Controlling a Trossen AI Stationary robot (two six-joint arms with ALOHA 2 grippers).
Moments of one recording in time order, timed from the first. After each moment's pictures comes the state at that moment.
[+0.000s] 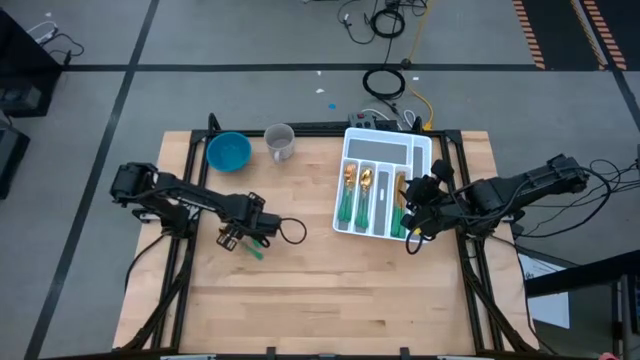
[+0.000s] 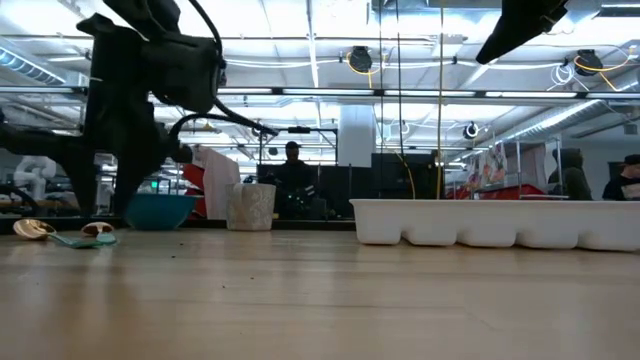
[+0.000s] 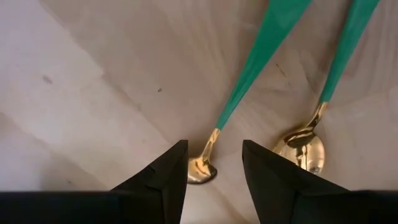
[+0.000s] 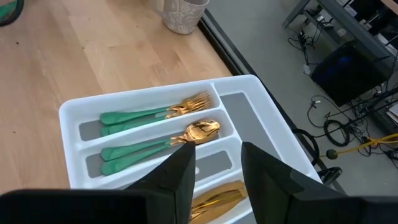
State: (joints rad) left arm -0.10 1.57 0.84 -1.06 -0.19 0.43; right arm 0.34 1.08 1.07 -1.08 0.84 0.58
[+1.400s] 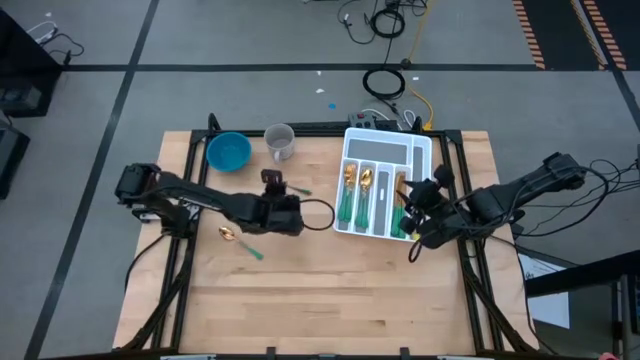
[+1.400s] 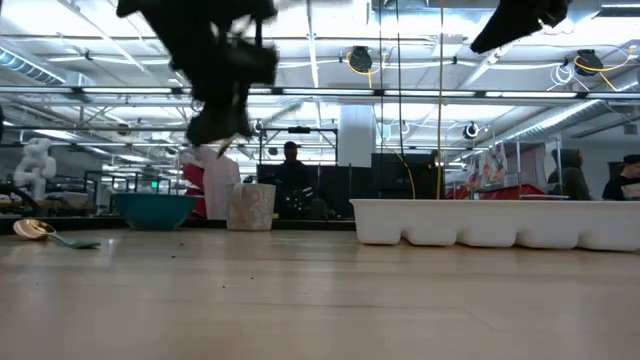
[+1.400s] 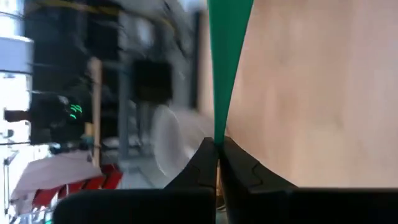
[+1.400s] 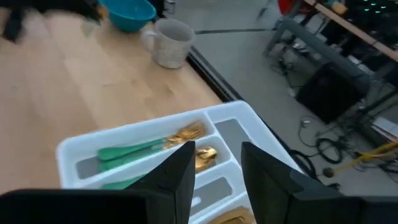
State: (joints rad) left arm -0.13 1.60 1.05 -0.68 -0.97 0.16; right arm 0.44 1.08 1.02 -0.99 1.02 0.67
